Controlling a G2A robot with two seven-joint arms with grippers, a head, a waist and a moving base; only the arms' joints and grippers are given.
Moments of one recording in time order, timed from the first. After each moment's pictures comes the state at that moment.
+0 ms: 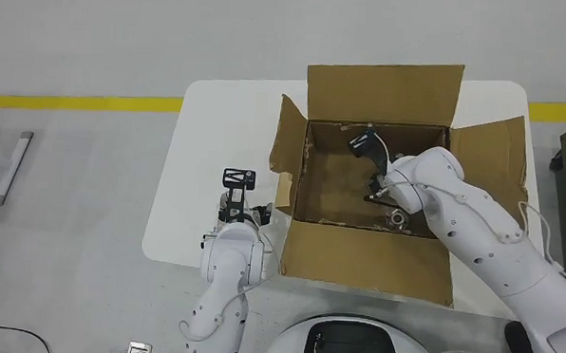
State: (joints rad) left arm 1.17 -1.57 -1.31 -1.75 1.80 0.11 -1.00; right arm -0.60 -1.19 0.87 -1.46 -1.16 0.14 1.30
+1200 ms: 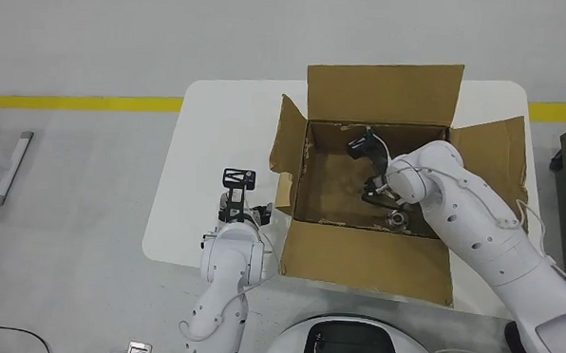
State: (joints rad) left arm 1.17 -1.57 -1.31 -1.75 1.80 0.11 -1.00; right arm -0.59 -1.23 0.92 -1.35 -1.01 0.05 1.31
